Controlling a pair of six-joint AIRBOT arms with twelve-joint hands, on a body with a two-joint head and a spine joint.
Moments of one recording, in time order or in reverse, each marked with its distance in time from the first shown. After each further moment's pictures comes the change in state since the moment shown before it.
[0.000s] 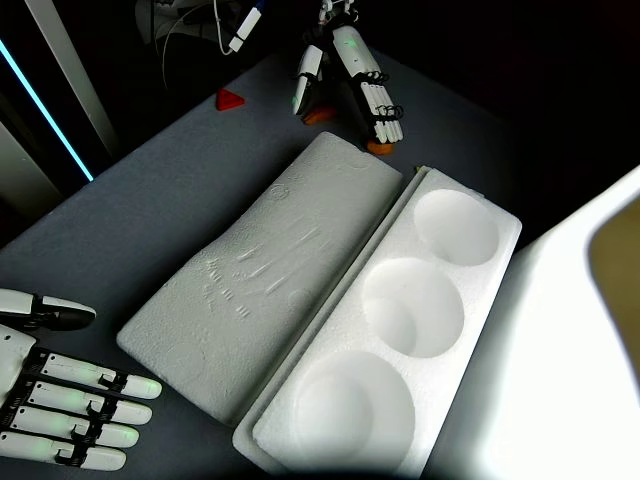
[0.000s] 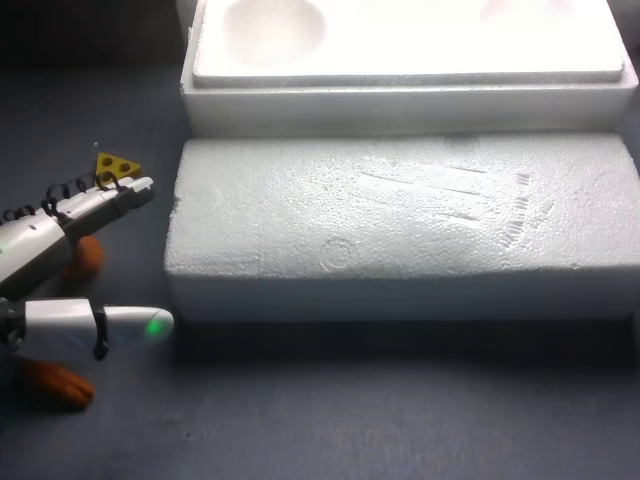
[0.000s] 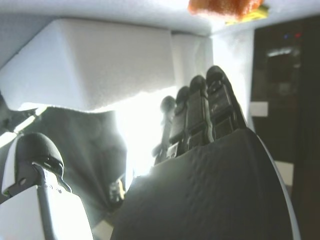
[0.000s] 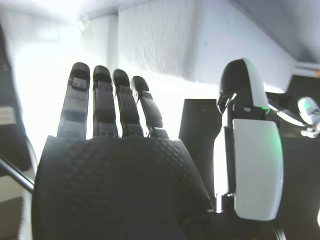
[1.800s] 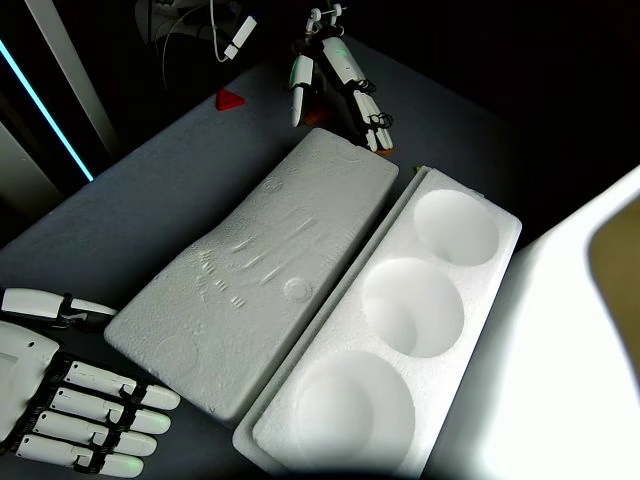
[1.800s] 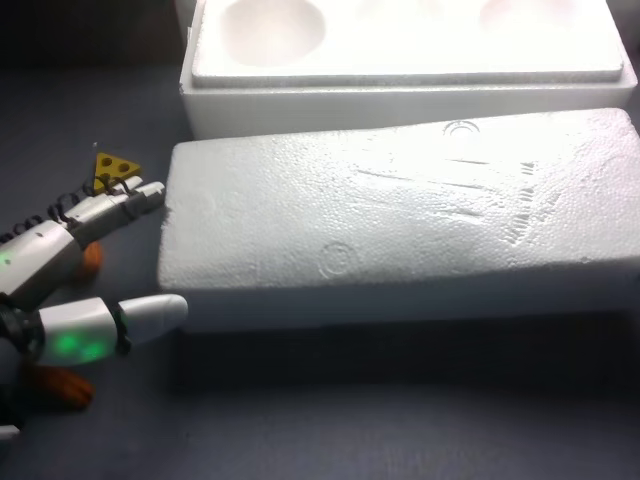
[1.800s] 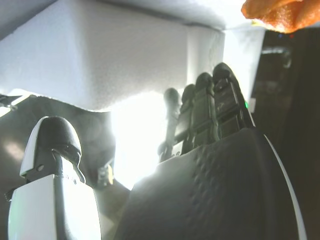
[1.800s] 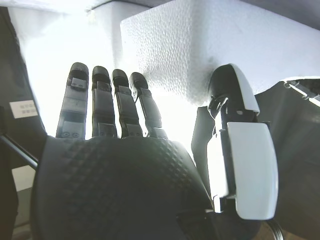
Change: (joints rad) left arm 0.016 -0.021 -0.061 -0.023 -0.123 -0.053; right arm 0.048 -0.024 -0.030 0.037 0.073 0.037
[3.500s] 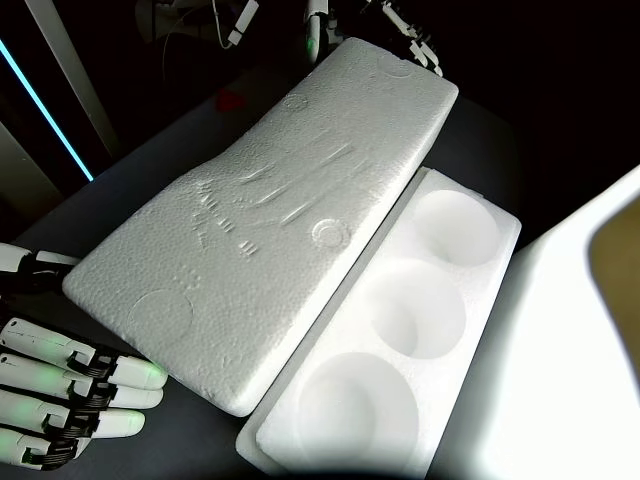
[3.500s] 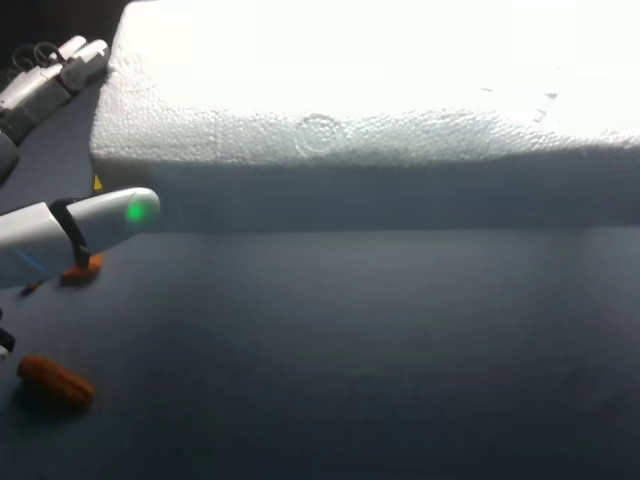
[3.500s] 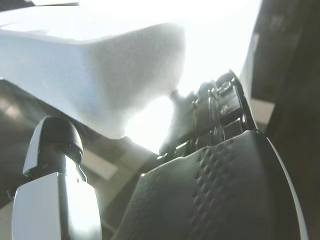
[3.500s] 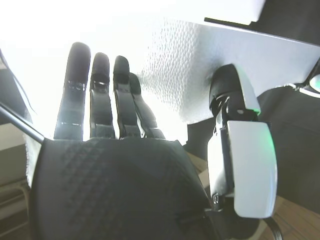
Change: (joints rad) left arm -0.067 0.130 -0.097 0.032 -0.221 -0.033; right arm 0.061 0.156 -0.097 -0.114 0.146 0.046
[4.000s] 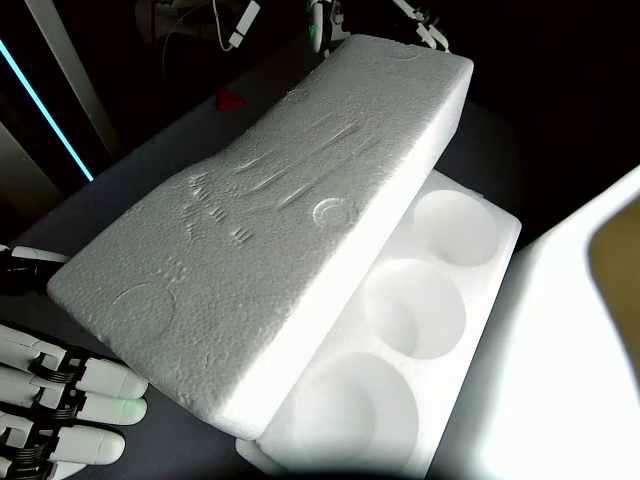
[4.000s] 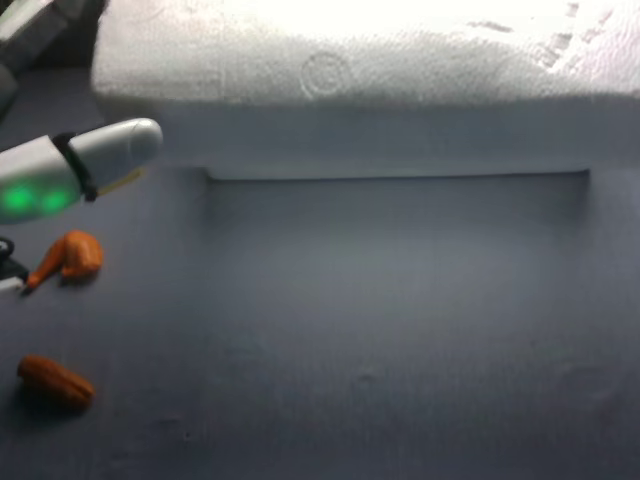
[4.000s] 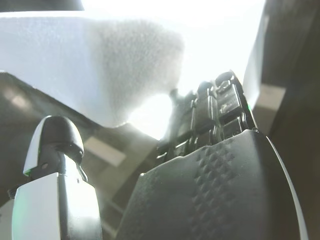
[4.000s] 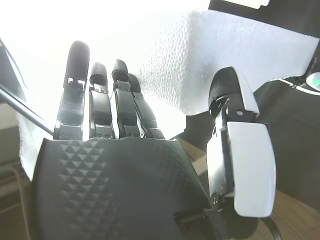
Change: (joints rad) left arm -0.136 -0.039 0.100 0.028 0.034 0.012; right arm 0.061 -0.014 0.078 -0.018 0.011 0.003
